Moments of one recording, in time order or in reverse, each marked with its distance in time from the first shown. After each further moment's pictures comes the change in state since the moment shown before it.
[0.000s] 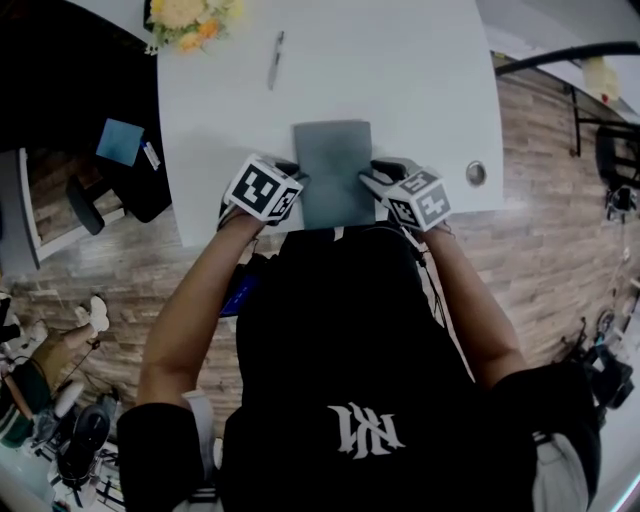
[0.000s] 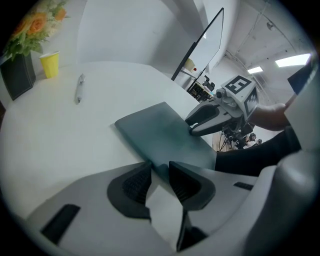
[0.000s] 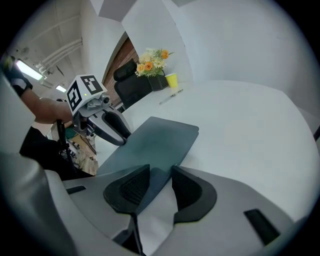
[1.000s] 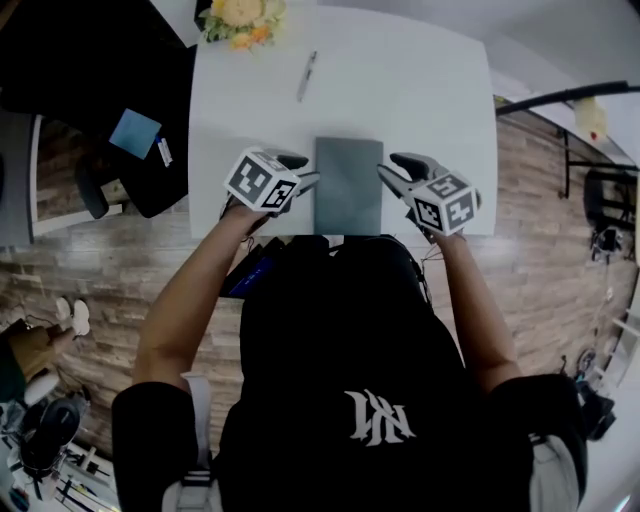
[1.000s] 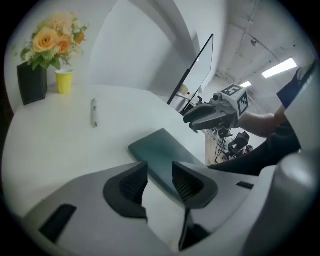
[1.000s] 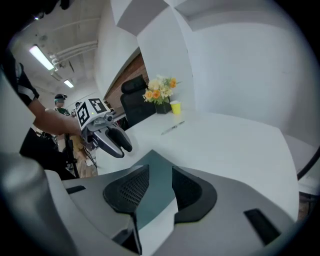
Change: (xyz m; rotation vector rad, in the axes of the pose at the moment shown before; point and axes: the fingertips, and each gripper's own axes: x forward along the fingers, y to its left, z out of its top) left arm -0.048 0.006 0.027 0.011 -0.247 -0.041; right arm -0.051 0.001 0.078 -0.128 -0.167 -0.051
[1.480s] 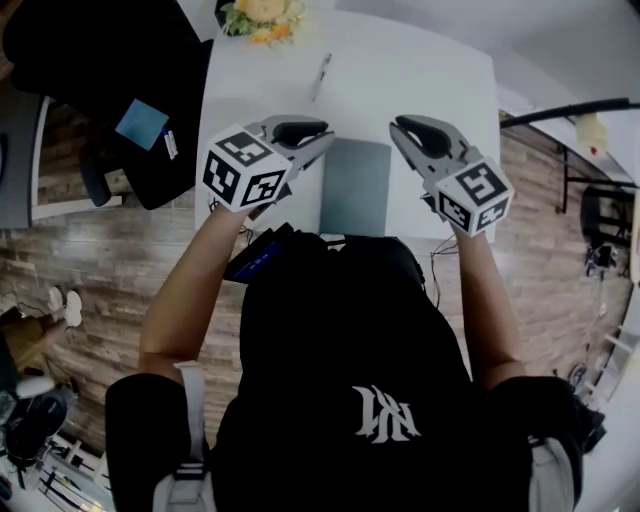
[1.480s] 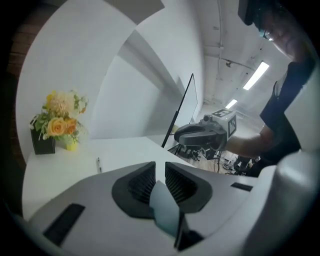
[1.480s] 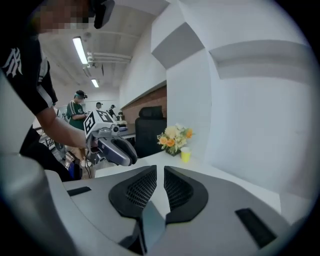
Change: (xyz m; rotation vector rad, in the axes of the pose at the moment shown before) left arm -0.102 -0.028 0.107 0.111 -0.458 0.008; right arm -0.048 0.042 0.144 -0.291 -0.316 0.028
